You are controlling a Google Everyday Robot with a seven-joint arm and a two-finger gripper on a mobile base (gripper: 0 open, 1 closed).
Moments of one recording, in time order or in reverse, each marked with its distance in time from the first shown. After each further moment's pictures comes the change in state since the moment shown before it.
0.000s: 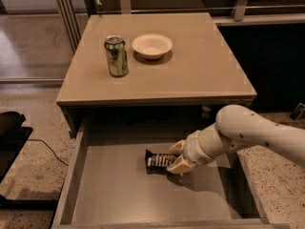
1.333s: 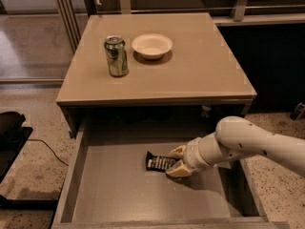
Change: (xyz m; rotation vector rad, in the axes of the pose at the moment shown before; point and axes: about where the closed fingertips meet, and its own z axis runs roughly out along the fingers) arm 0.021 0.001 0.028 0.013 -0.021 0.052
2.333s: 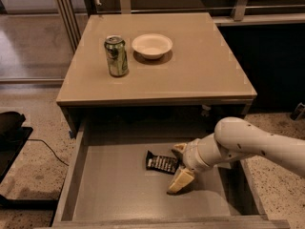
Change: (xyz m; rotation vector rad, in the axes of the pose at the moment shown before) arm 0.000 0.000 0.000 0.000 0.000 0.000
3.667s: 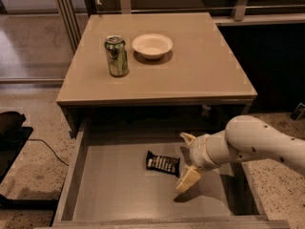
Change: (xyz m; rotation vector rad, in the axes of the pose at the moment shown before) arm -0.014 -0.004 -0.041 0.121 -0.001 -0.062
